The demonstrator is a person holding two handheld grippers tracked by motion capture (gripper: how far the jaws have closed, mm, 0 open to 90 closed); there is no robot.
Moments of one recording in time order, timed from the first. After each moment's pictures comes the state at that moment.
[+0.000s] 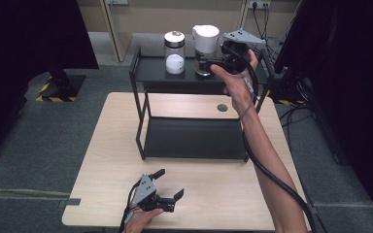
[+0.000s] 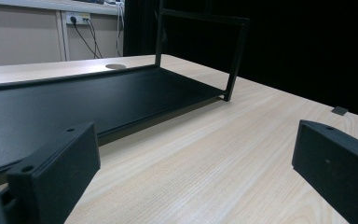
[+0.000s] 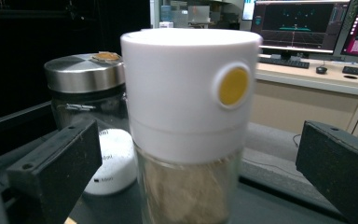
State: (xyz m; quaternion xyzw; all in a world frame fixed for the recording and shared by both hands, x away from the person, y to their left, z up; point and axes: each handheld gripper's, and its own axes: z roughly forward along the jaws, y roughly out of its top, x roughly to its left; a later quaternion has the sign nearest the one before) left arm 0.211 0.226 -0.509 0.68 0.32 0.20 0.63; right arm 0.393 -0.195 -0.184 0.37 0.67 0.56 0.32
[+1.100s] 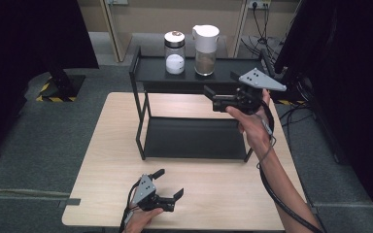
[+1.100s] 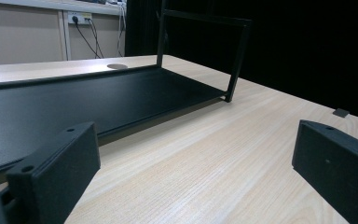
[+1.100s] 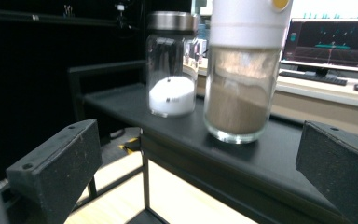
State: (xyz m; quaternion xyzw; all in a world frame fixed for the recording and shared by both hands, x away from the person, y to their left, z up) left arm 0.210 0.226 -0.509 0.68 0.32 0.19 0.63; right arm 0.322 -0.243 -0.247 0.29 0.68 0.60 0.31
